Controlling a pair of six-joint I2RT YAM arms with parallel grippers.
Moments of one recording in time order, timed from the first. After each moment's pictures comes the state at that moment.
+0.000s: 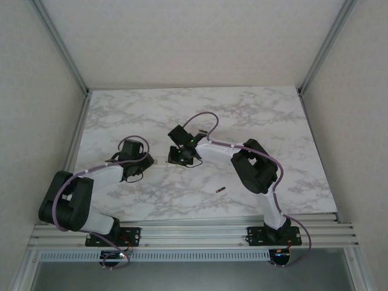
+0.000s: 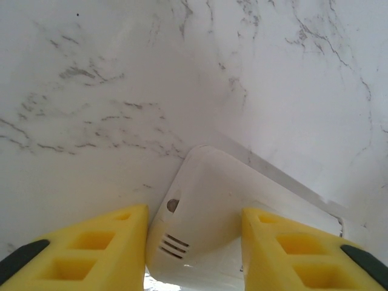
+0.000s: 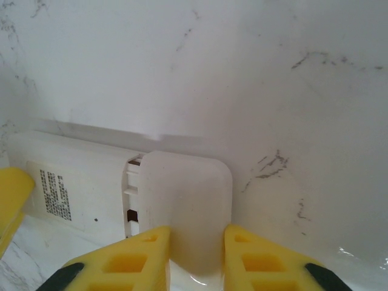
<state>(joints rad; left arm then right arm) -0.24 1.45 0.55 -0.07 0.05 -0.91 0.89 2.12 1.50 -0.46 -0.17 0.88</state>
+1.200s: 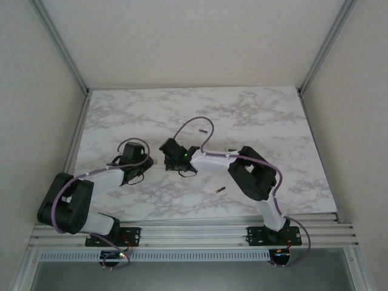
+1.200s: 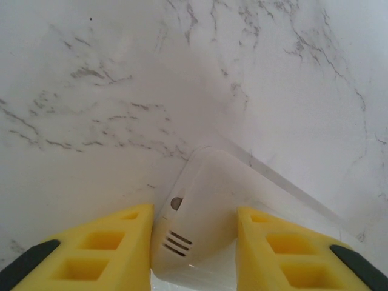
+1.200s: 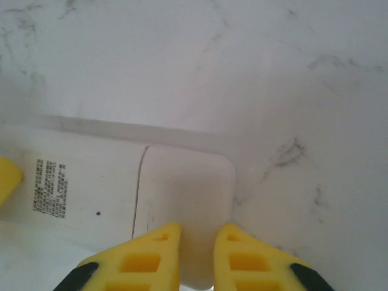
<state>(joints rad) -0.28 1.43 0.50 0.00 -0.01 -0.95 1.03 2.09 1.38 -0.30 0.15 0.83</state>
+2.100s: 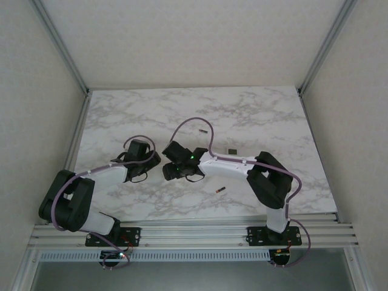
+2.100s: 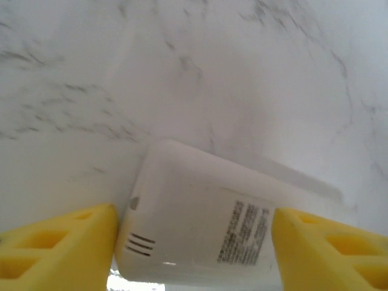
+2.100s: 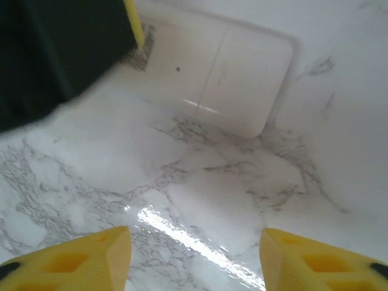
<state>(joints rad) -0.34 1.43 0.58 -0.10 -0.03 -0.90 1.05 1.89 1.33 -0.49 0.05 0.54</state>
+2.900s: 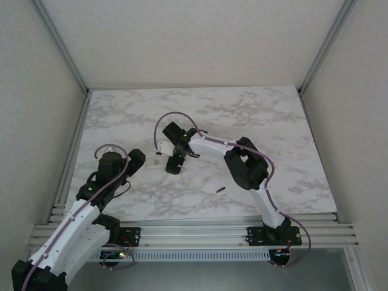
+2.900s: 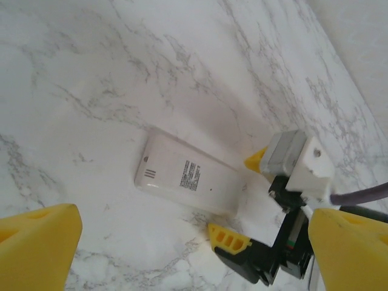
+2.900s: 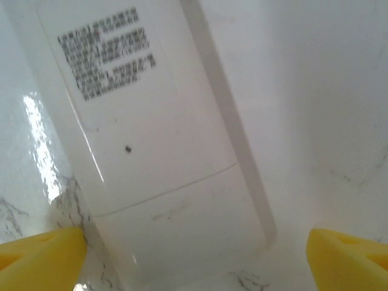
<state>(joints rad) -0.26 0.68 0.47 -0.44 -0.06 -1.00 0.89 2.25 1.73 -0.66 -0.15 -0.54</state>
